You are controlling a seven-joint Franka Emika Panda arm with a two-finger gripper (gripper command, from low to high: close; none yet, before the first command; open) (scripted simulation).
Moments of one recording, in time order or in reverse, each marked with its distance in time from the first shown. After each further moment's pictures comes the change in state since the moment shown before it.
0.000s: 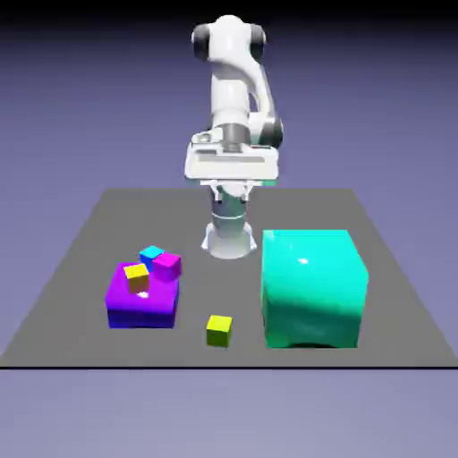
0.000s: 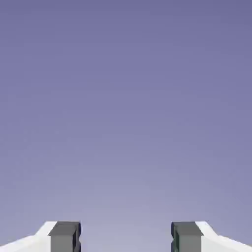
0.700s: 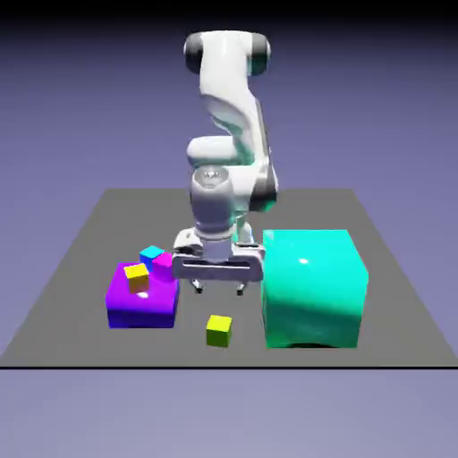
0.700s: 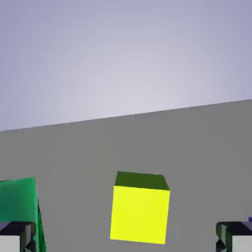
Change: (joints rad) arm -0.033 0.761 -0.036 0.550 0.068 -0.752 0.081
